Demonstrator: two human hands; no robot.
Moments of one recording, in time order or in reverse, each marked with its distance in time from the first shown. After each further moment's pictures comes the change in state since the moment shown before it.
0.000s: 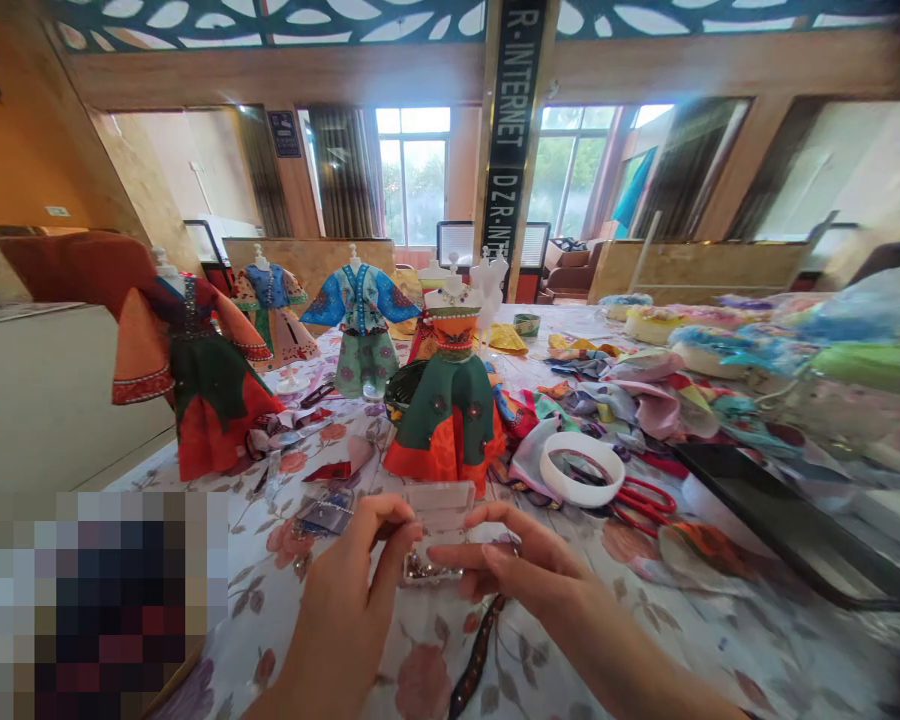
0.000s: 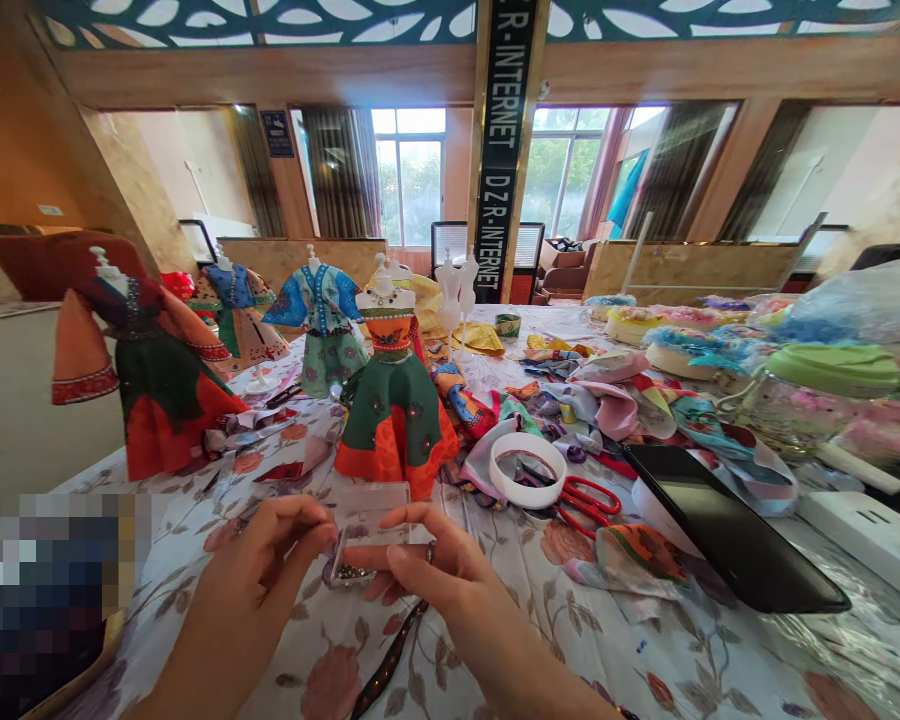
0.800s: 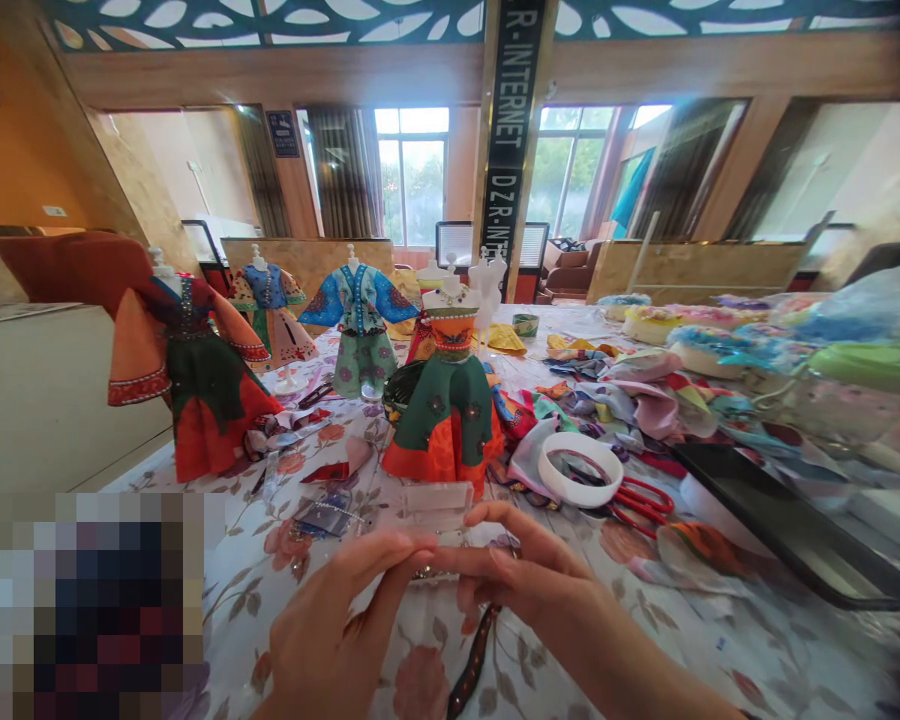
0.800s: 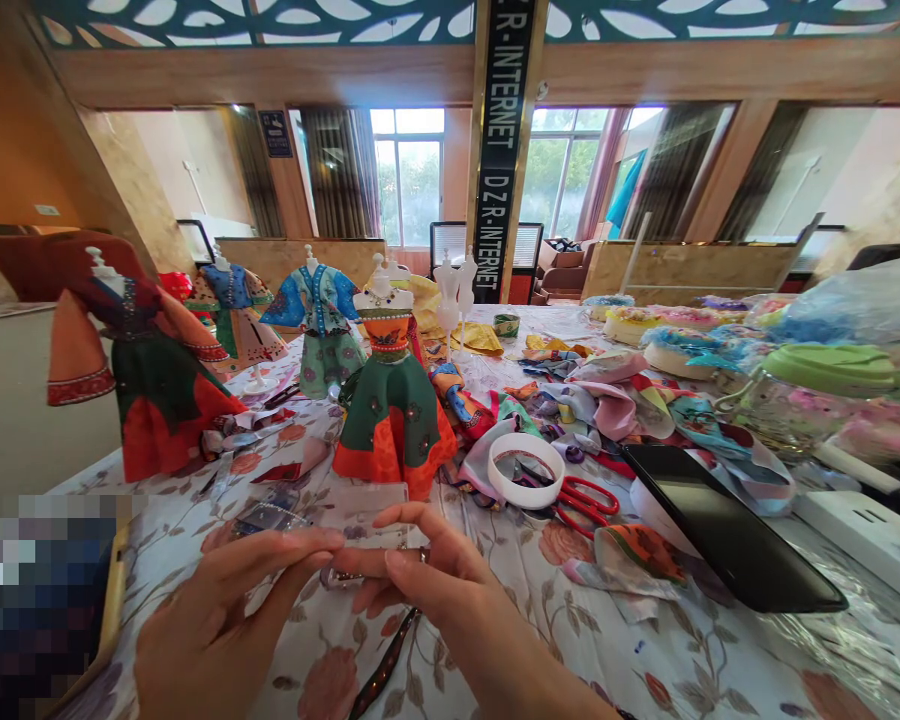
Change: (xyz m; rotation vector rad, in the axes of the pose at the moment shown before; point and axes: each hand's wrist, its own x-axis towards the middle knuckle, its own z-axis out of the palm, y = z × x) left_hand -0.016 -0.002 0.006 0.034 0.296 0.166; right_hand -0.002 -0.004 0.004 0.202 -0.120 -0.060
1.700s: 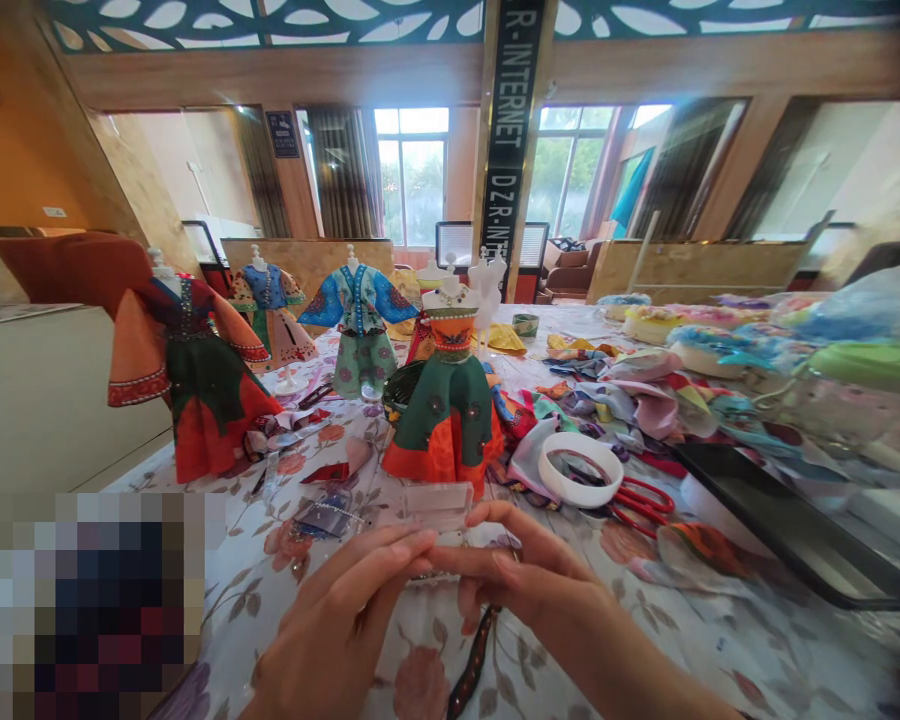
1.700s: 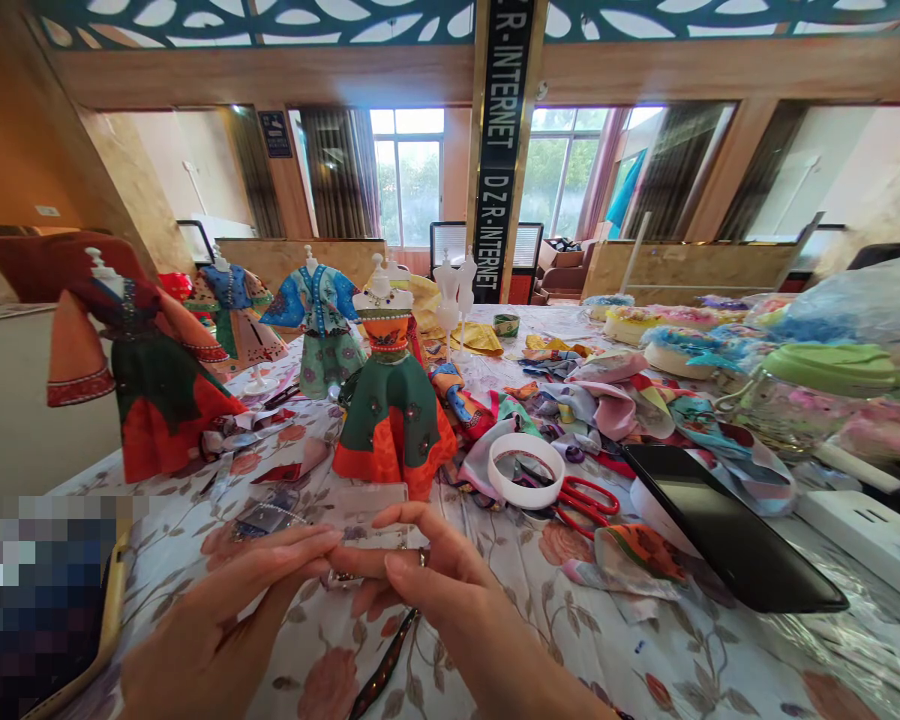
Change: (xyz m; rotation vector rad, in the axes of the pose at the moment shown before) left_hand 0.003 -0.009 -0.008 0.053 -0.136 0.168; right_hand -0.001 0.000 0.000 0.042 -0.014 -0.015
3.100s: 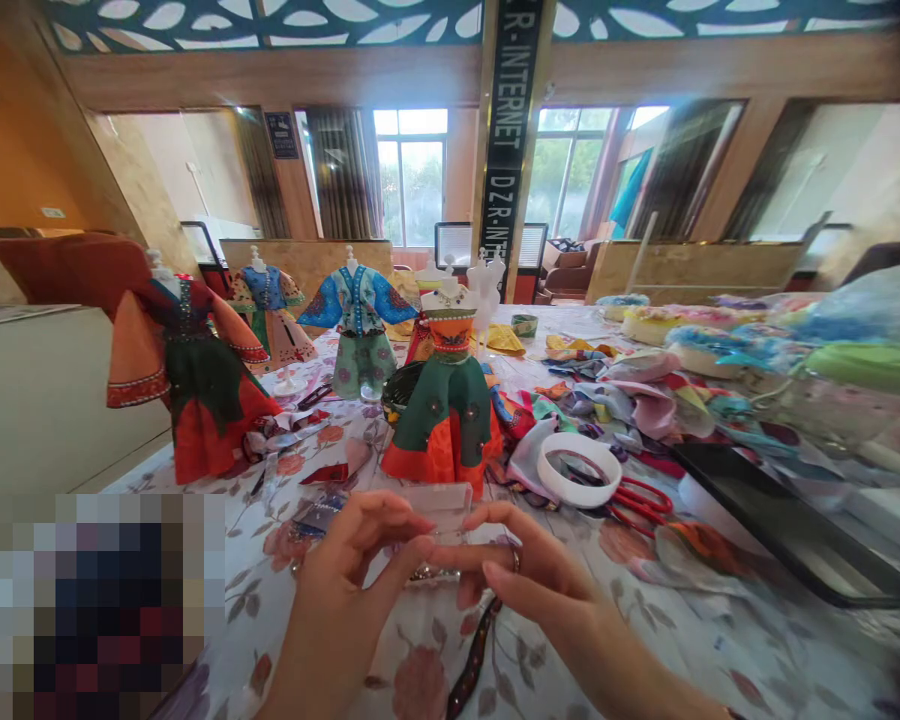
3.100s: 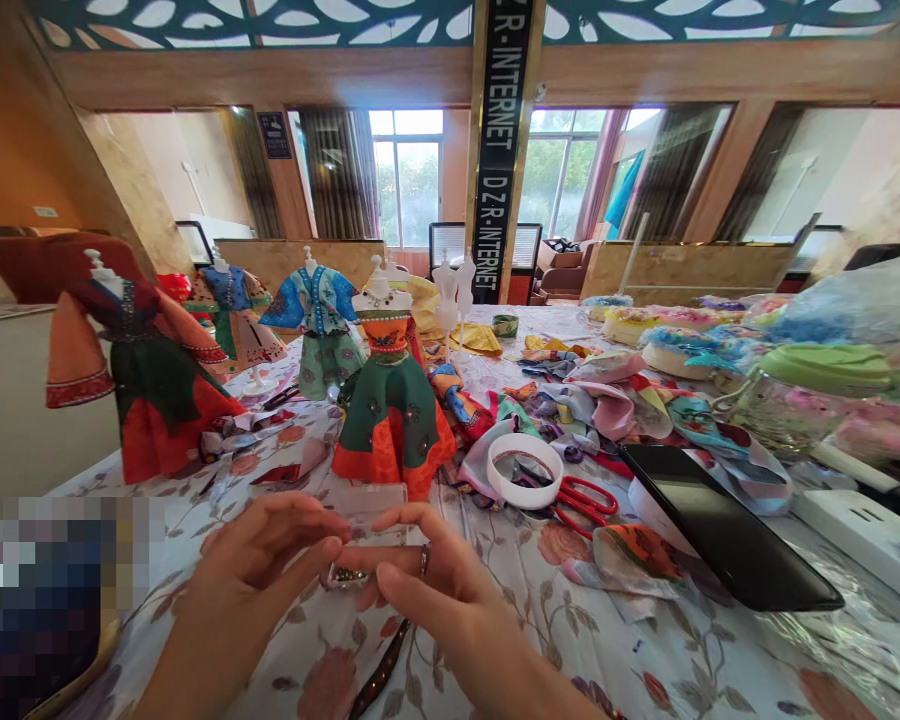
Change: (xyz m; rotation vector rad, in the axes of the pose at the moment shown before) left_hand 0.018 0.009 0.009 -0.646 -0.142 -0.699; right_hand -0.001 0.003 -0.004 -0.149 -0.013 -0.034
